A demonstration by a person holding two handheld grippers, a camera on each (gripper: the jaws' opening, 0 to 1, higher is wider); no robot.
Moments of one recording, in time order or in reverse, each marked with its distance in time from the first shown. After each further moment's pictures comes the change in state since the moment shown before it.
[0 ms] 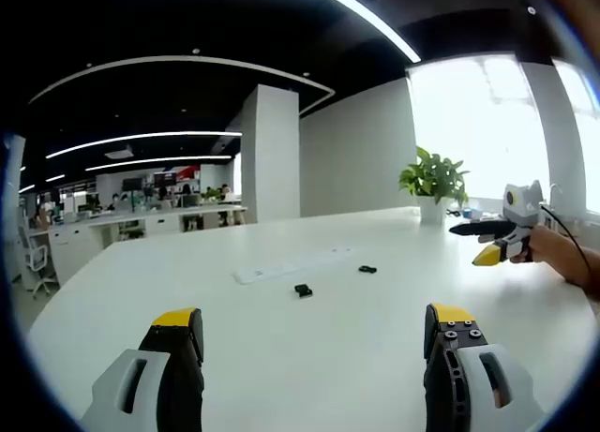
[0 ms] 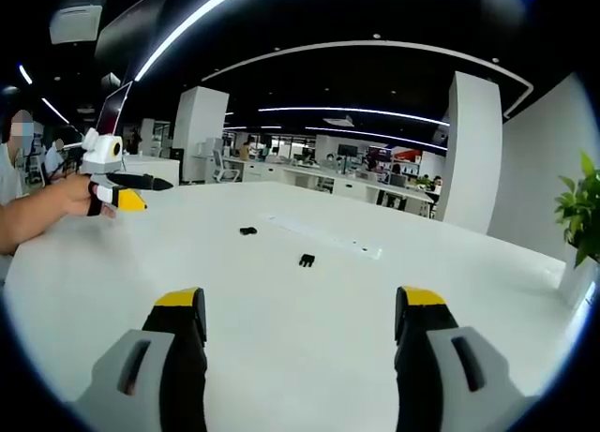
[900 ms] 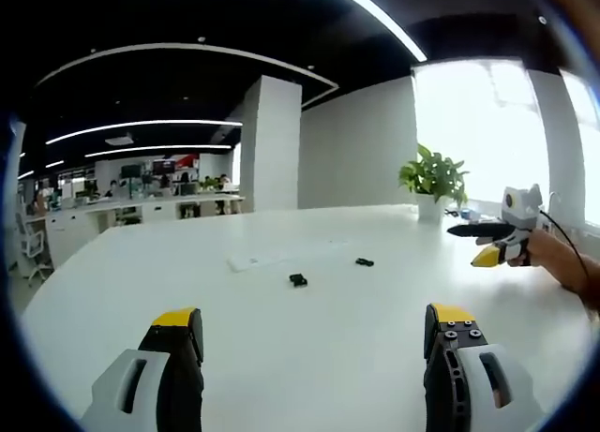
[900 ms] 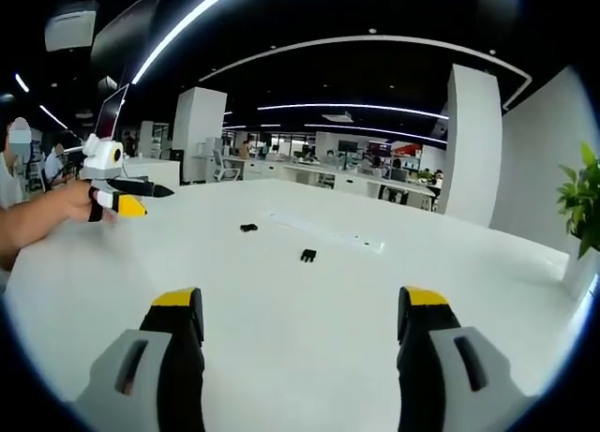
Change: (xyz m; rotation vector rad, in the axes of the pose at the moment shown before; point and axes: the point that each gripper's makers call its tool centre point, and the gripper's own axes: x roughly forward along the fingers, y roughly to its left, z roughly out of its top) left arm 0.006 -0.004 -0.012 -0.038 0.035 -0.017; right arm 0.003 0.000 -0.006 0.018 0.019 0.009
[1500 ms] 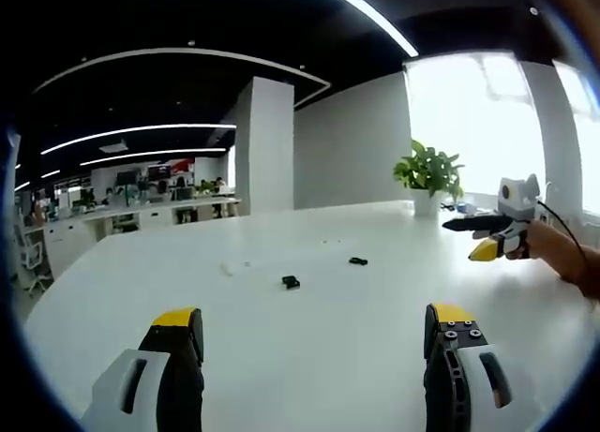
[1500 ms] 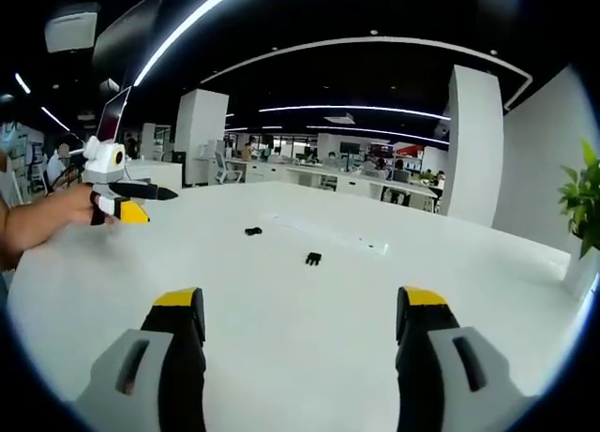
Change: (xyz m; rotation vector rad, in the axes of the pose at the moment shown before) left arm 0.000 -0.011 0.006 0.038 -0.004 -0.018; right arm -0.001 0.004 0.005 0.017 -0.016 0.013
